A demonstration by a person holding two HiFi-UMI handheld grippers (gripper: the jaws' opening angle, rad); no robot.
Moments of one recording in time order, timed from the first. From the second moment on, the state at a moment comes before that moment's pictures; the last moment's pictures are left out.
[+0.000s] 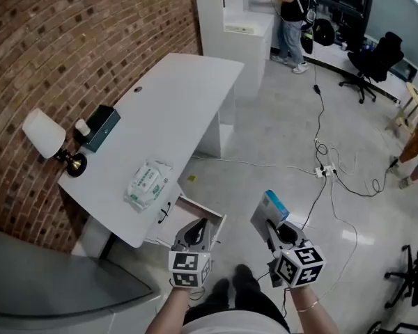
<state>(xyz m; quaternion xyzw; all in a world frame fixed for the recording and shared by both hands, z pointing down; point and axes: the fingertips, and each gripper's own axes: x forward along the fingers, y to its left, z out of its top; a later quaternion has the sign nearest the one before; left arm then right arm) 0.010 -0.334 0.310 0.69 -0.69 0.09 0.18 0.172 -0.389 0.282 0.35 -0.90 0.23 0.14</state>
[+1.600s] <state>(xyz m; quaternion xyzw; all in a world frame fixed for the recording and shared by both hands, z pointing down) -0.143 -0.048 0.521 0.29 -0.92 -0.01 0.27 -0.097 -0.199 0.590 -0.11 -0.89 0.12 0.42</state>
